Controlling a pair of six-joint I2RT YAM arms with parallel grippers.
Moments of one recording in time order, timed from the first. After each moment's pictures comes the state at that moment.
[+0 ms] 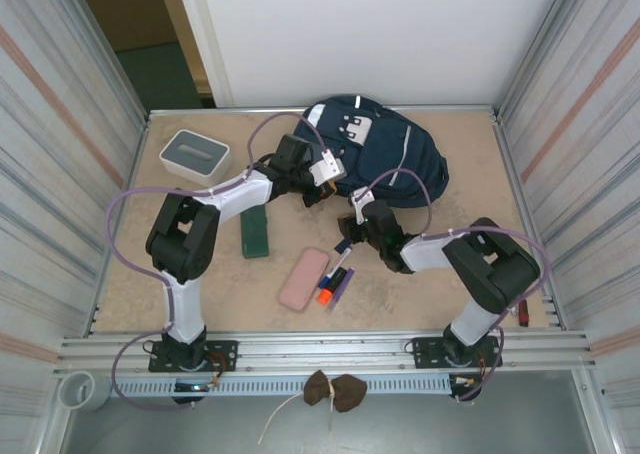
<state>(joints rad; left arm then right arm) -0.55 1.95 1.39 -0.23 0.45 0.57 0.66 1.69 0.59 0.56 0.18 0.14</state>
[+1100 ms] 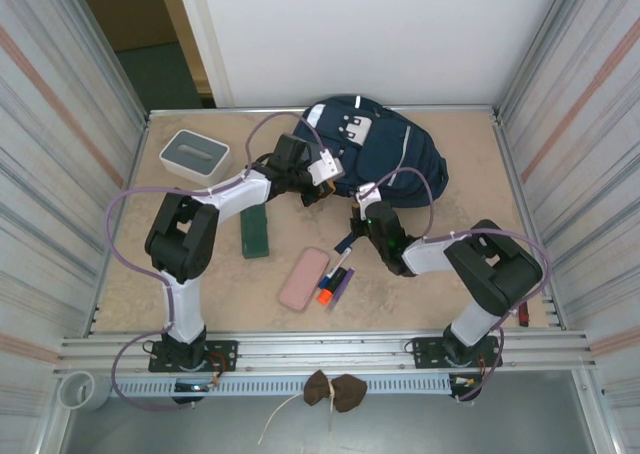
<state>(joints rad) -0.53 1.95 1.38 -0.22 0.46 0.59 0.66 1.63 0.54 0.65 0.31 0.09</state>
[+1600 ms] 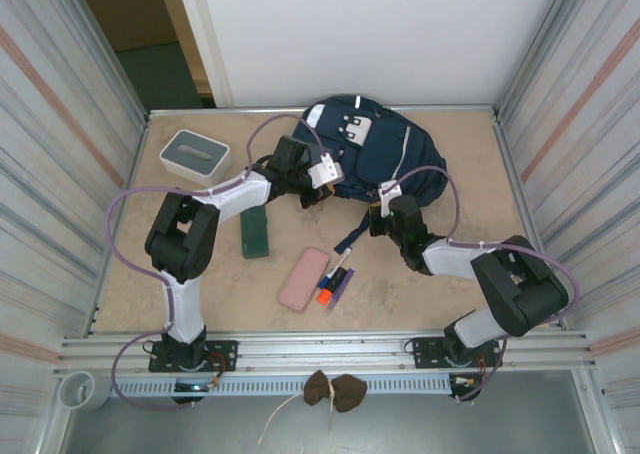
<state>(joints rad) -0.53 1.95 1.36 -0.22 0.46 0.66 0.50 1.48 0.50 0.48 0.12 0.13</state>
